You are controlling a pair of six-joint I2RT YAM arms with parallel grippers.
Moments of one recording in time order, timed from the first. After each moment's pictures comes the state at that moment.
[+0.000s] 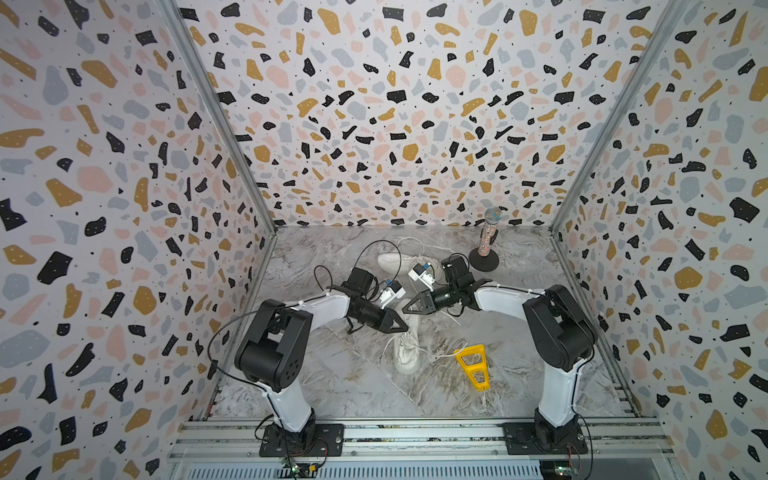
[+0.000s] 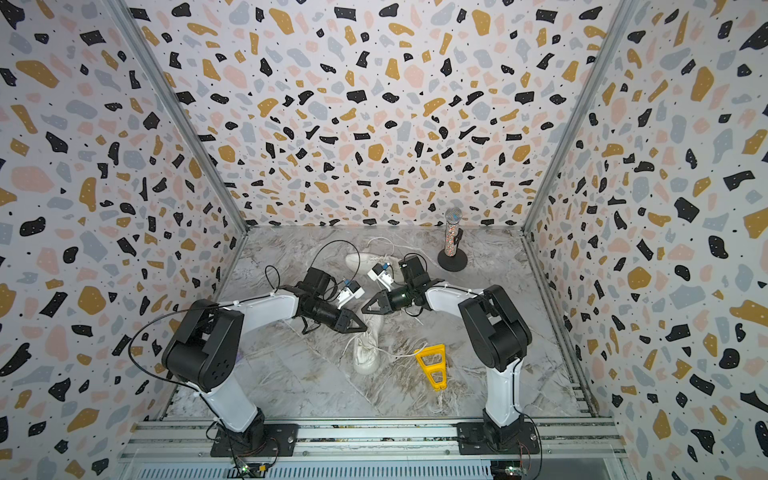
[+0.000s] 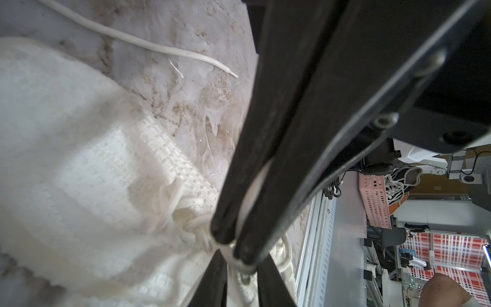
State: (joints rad) left arm -0.39 1.74 0.97 -0.43 0.97 0.09; right arm 0.55 1.93 1.18 -0.03 -1.08 0.33
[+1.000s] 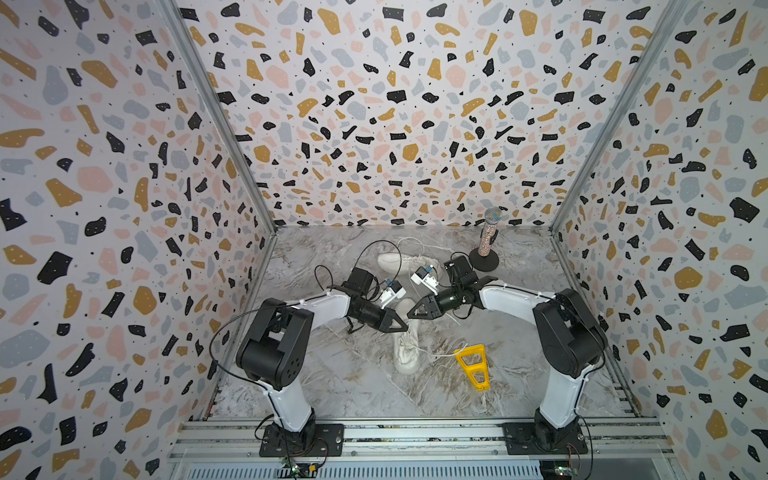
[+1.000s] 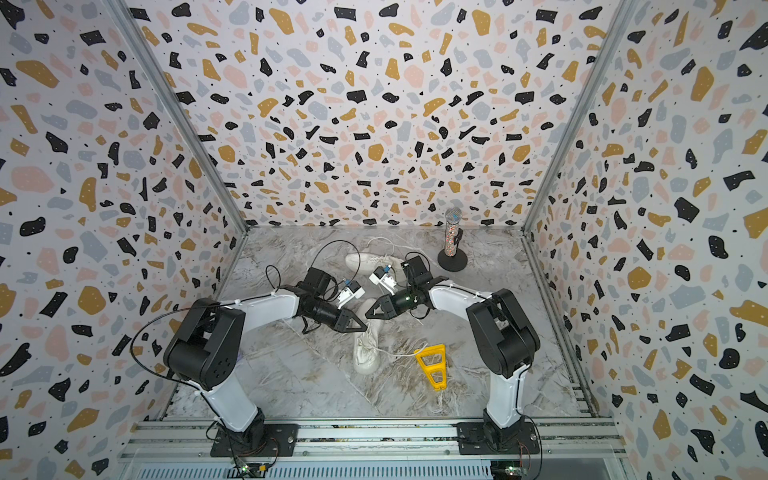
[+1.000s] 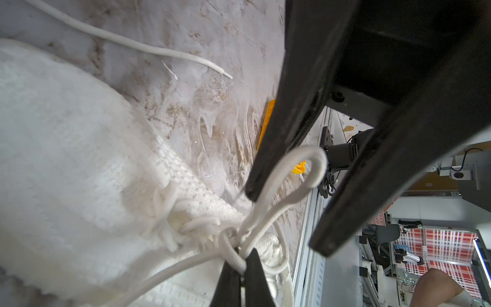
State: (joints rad) left arm -0.37 1.75 0.98 -0.43 1.00 0.10; right arm 0.55 1.83 1.18 -0.29 -1.02 0.06
